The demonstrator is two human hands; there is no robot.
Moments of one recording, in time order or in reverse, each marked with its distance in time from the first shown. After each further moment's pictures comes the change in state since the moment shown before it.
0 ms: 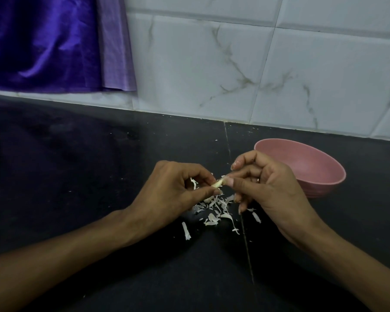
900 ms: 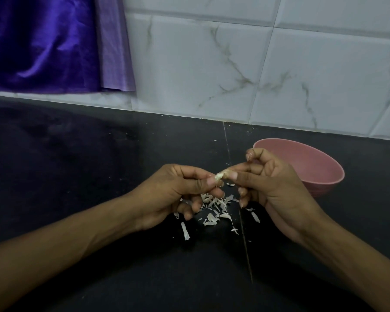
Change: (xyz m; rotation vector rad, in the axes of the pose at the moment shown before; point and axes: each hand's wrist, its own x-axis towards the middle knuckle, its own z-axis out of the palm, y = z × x) left_hand 0.008 0.005 -0.002 -0.782 -0.286 -0.575; right_hand 0.002 -0.009 -0.001 0.248 0.006 0.124
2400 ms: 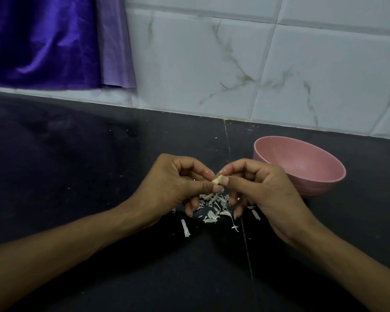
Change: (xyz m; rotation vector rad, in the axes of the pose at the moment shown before) left_hand -0.003 -0.003 0.005 0.242 0.190 0.284; right_hand -0.004 0.012 0.002 -0.277 -0.038 -0.034
